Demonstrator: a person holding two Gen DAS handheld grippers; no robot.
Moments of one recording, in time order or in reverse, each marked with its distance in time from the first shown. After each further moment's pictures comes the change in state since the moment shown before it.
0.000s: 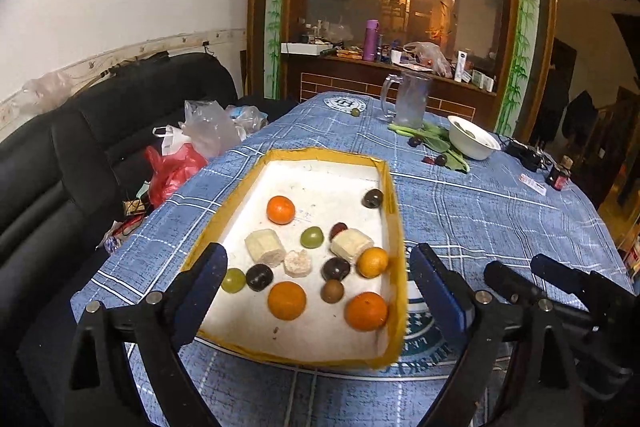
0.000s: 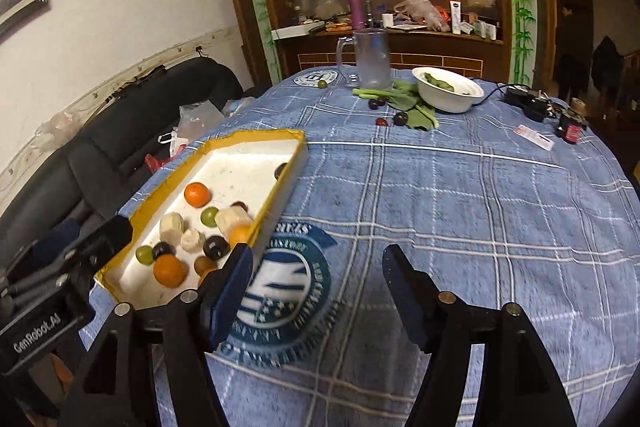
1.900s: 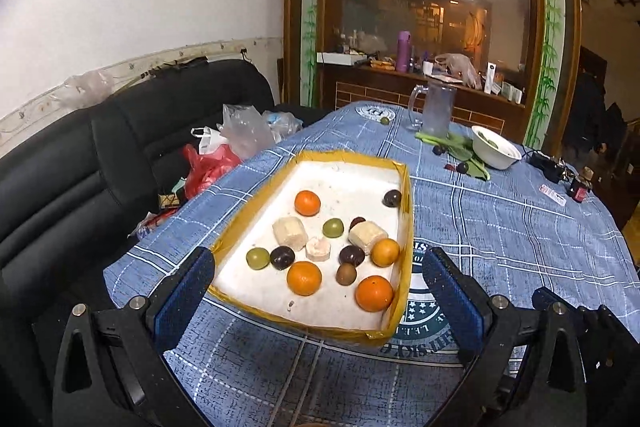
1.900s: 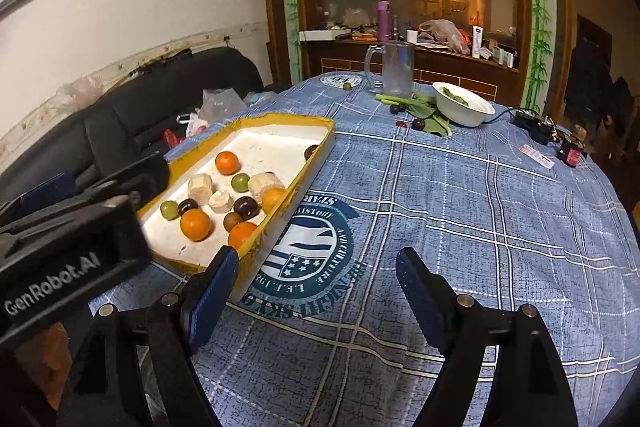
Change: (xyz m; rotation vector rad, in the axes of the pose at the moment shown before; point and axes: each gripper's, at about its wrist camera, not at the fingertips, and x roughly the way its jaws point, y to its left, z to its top) left arm -0.035 -0.012 -0.016 -0.054 -0.033 0.139; right arm -0.027 0.036 -0.037 -0.138 -0.024 0.006
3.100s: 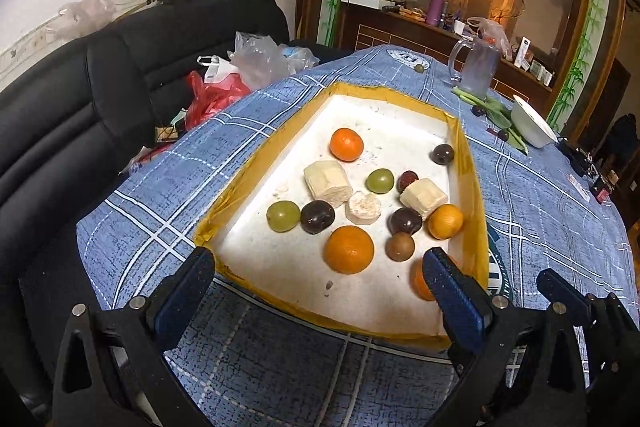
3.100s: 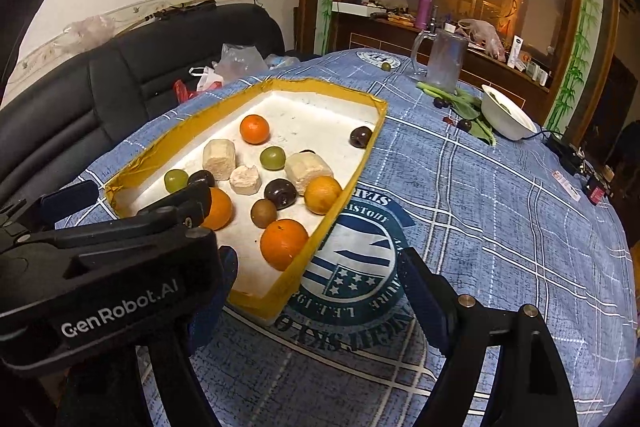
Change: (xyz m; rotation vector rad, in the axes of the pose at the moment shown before) left arm 0.075 0.047 -0.014 -0.116 0.223 0.000; right arm 0.059 0.056 0.011 -0.158 0.108 -0.012
